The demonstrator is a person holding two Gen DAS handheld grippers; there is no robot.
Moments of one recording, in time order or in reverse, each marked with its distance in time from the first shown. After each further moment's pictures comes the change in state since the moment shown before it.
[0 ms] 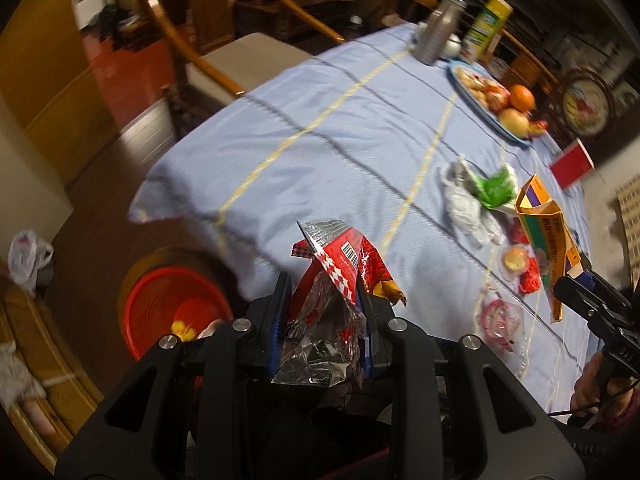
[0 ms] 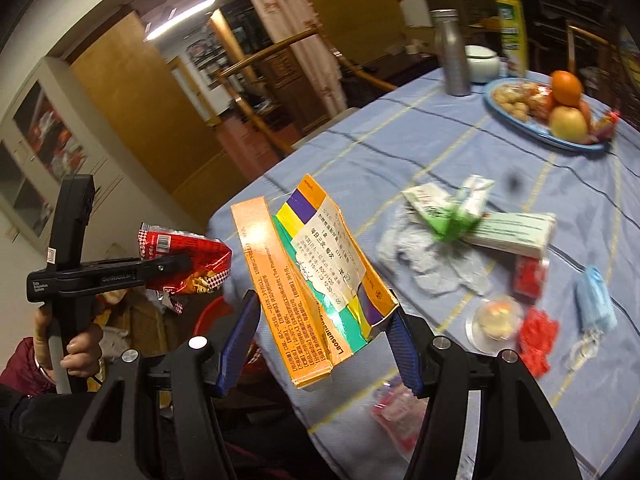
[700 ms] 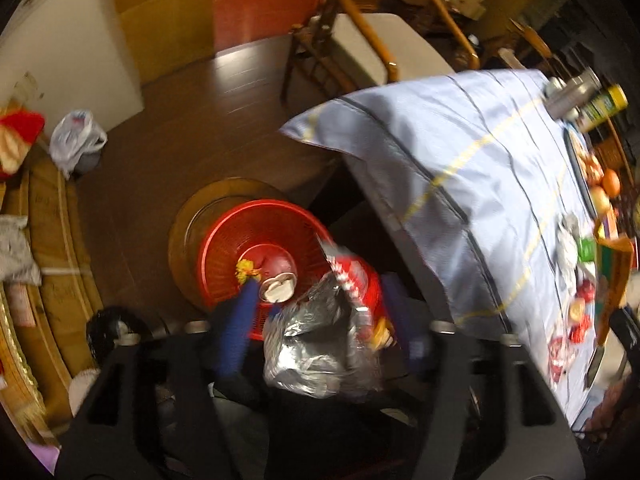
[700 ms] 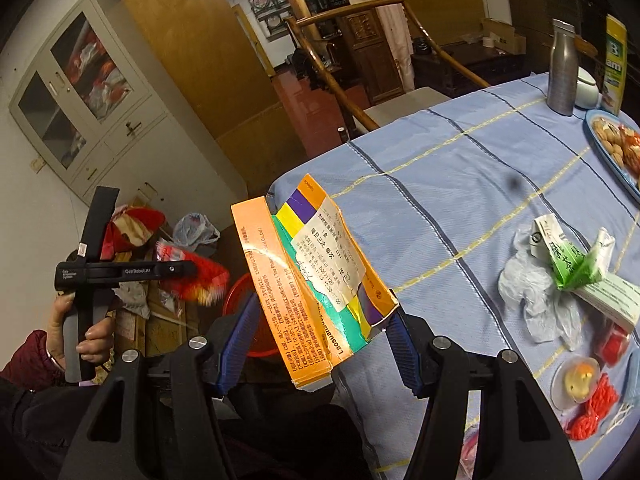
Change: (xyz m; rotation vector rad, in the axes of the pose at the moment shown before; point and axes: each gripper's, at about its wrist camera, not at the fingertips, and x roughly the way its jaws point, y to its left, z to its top) left arm -0.004 0.159 -0.055 -0.390 0.061 0.130; right arm 0.065 0.084 0.024 -0.181 0.134 0.088
